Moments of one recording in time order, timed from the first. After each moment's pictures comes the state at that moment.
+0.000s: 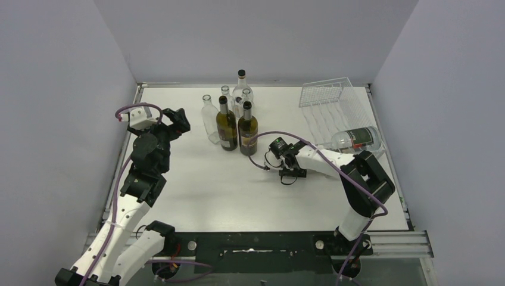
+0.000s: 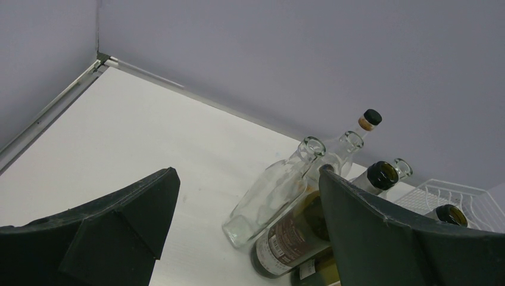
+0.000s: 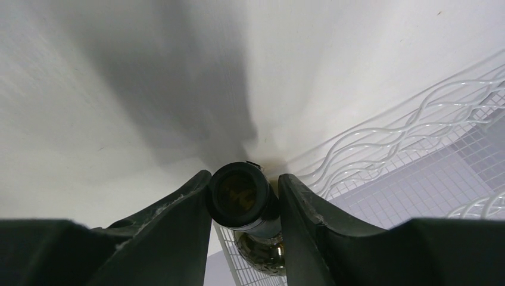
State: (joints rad) left arm -0.35 0.79 0.76 0.07 -0.49 -0.41; right arm 0.68 1.69 1.00 -0.69 0.41 -0.83
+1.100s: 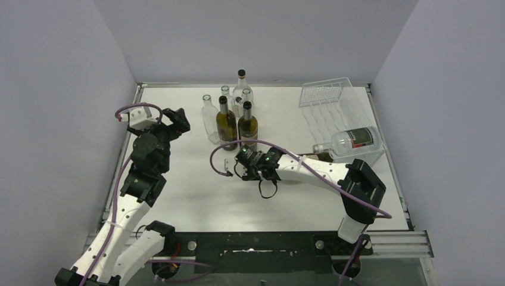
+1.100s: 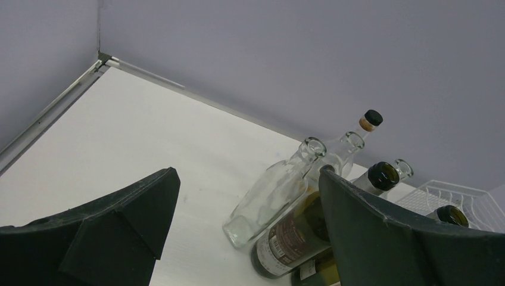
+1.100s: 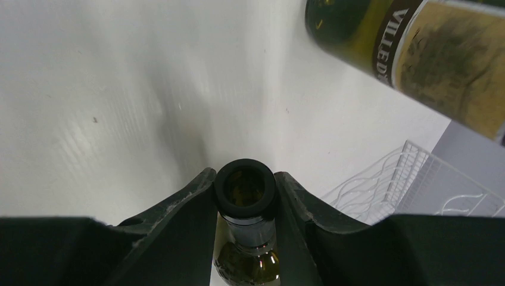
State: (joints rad) left arm -0.35 0.79 0.76 0.07 -0.49 -0.41; right arm 1.00 1.70 1.23 -0.69 0.33 -0.68
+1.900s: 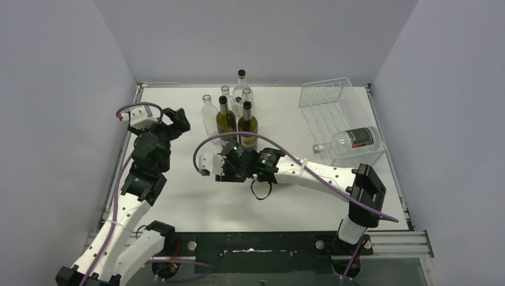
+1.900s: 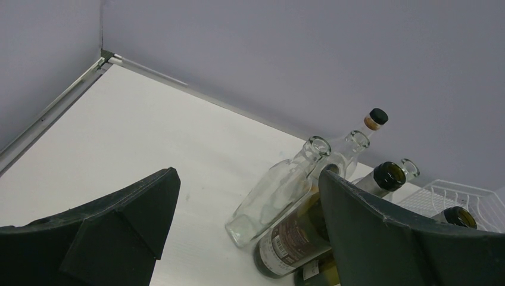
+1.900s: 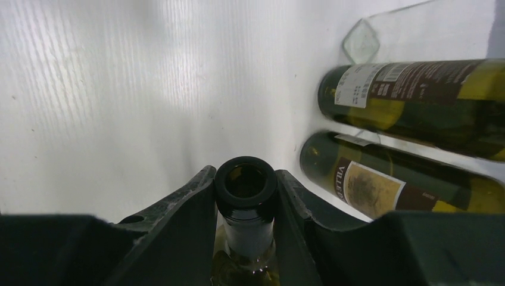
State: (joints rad) left arm -0.35 0.80 0.76 0.07 -0.49 -0.41; right arm 1.12 1.68 1.38 -0.56 0.07 -0.58
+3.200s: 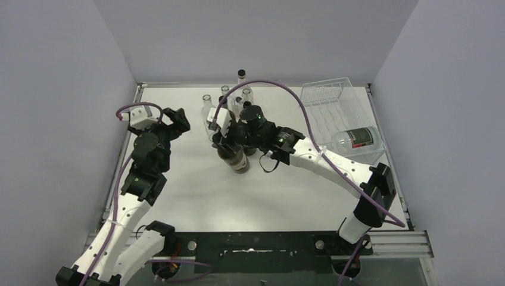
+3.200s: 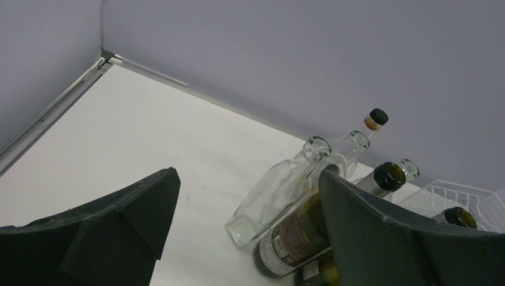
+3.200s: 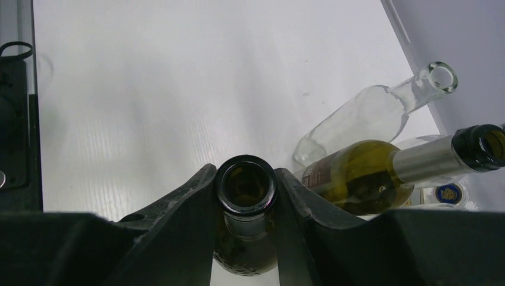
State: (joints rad) left arm -0.34 0.80 0.76 0.07 -0.49 -0.41; right arm 0.95 1.62 1.49 -0.26 -0.27 -0.36
